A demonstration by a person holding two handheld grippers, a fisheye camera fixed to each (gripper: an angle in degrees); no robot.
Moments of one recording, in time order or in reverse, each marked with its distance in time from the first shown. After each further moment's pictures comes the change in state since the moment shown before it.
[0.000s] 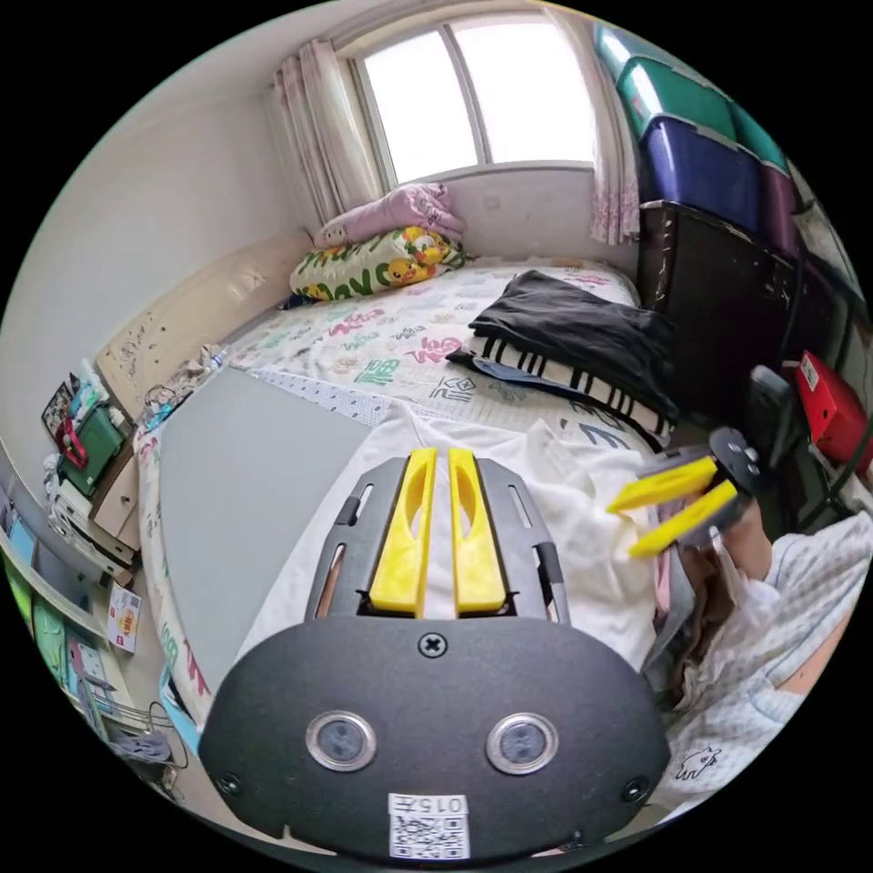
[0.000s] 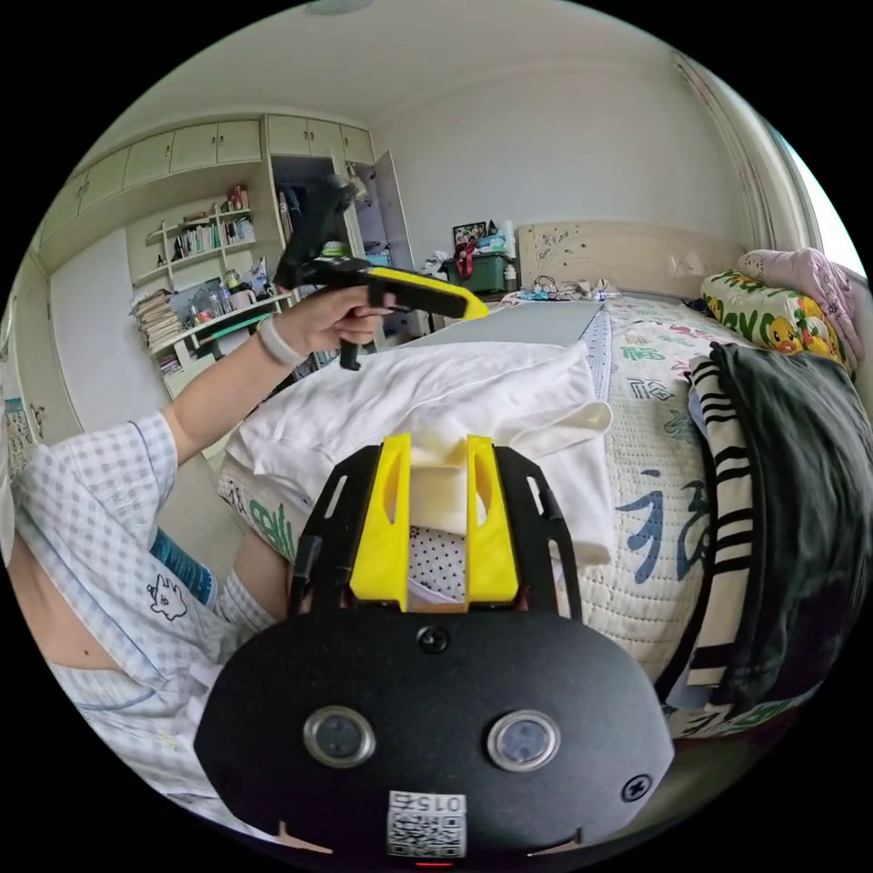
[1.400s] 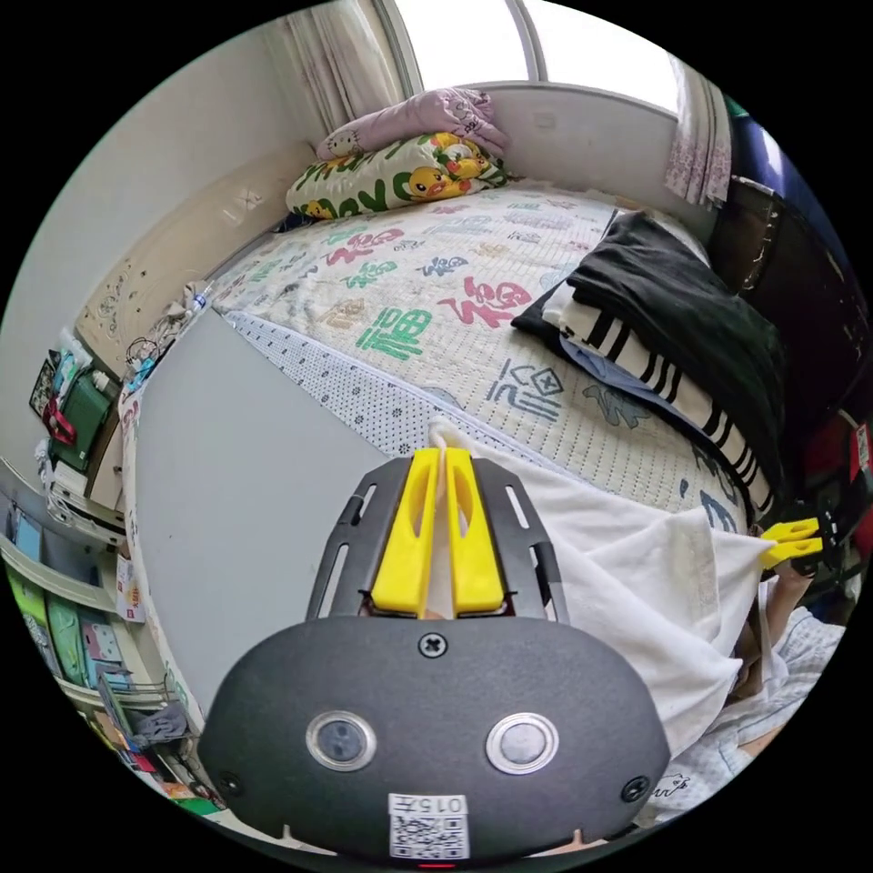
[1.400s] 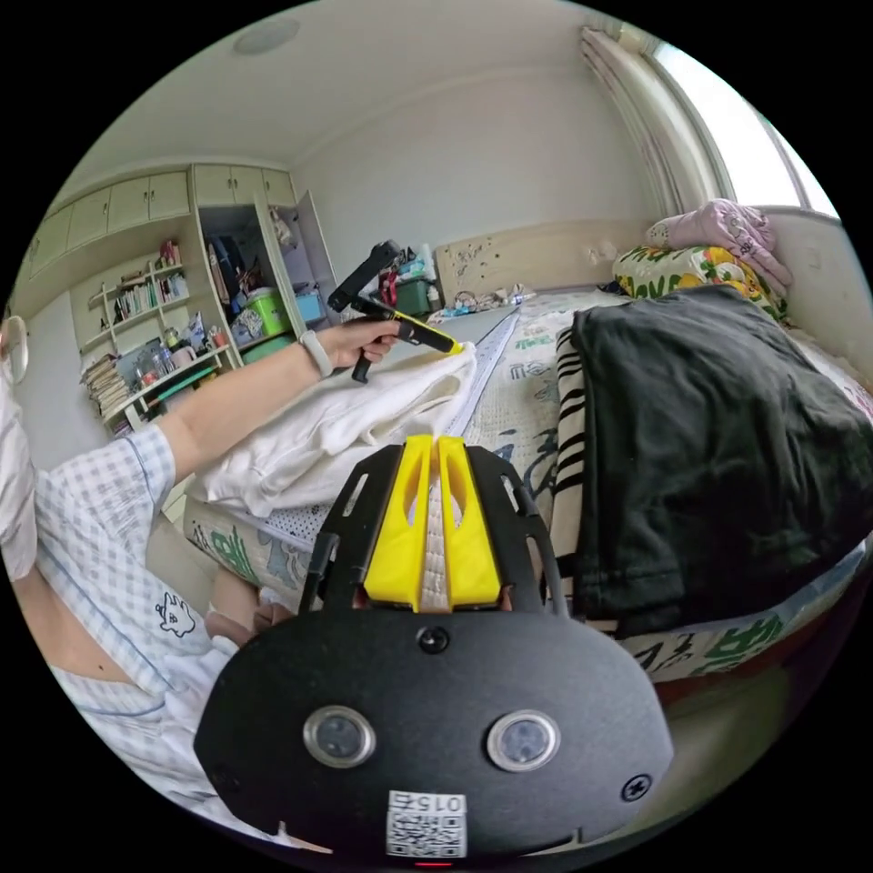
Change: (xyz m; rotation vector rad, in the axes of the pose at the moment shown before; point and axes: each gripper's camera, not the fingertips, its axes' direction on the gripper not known) left arm -0.054 -0.020 0.258 -0.197 -0.032 -0.077; right arm 0.139 0.042 -0.039 0.140 0.124 0.201
